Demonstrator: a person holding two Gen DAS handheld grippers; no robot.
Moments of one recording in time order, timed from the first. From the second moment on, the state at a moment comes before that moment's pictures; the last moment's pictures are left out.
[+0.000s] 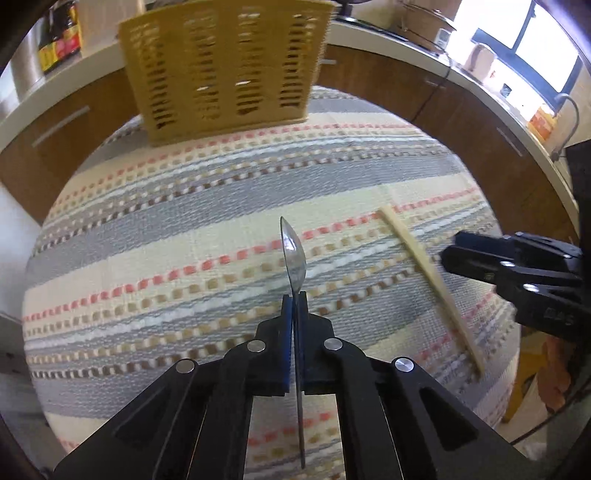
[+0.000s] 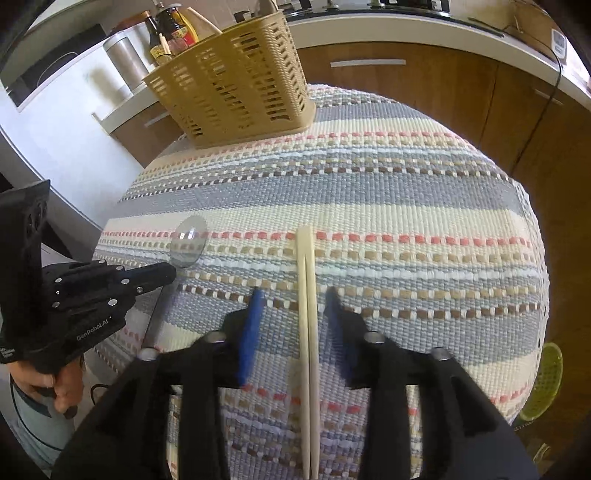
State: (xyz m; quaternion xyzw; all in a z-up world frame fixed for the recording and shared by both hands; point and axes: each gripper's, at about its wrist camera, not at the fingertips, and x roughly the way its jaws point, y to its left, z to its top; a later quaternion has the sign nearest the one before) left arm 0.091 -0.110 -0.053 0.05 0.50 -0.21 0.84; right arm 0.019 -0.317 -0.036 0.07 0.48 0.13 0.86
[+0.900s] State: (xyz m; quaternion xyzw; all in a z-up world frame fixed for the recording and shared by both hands) left arm 0.083 -0.126 -0.043 0.15 0.48 -0.20 0.84; right arm 0.056 -0.244 -0.046 -0.08 0.55 0.14 0.82
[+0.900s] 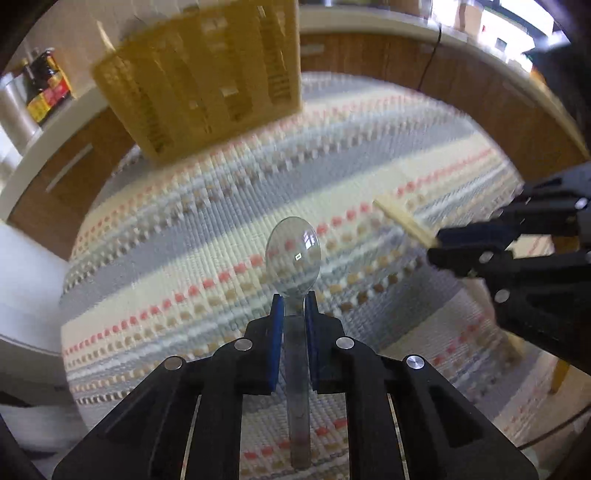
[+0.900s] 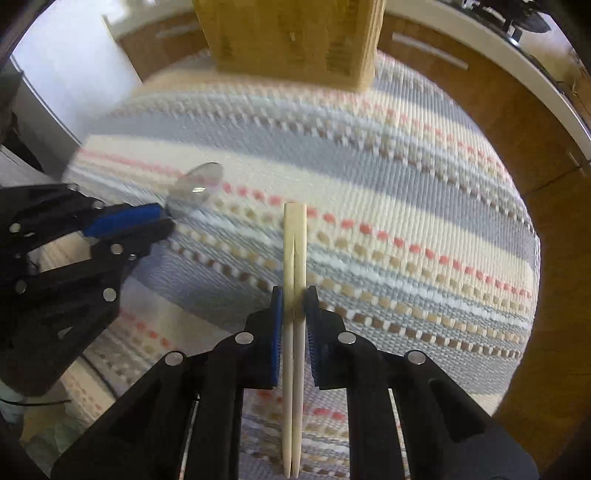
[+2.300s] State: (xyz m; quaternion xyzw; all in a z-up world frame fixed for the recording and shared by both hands) left arm 0.199 -0.046 0.127 -0.11 0.01 -0.16 0.98; right arm 0.172 -0.265 0.142 0.08 -0.02 0.06 0.99
